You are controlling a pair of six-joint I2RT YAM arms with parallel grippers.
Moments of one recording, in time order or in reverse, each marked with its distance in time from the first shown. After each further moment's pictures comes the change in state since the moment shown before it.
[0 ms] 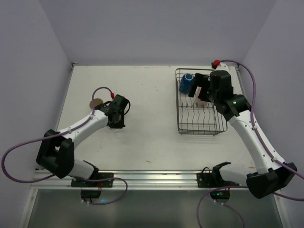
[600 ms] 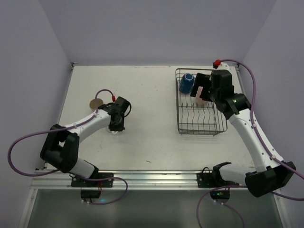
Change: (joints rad) left arm 0.006 0.072 -0.029 0.007 -0.016 0.019; right arm -0.037 0.019 -0.001 -0.003 -0.002 -0.027
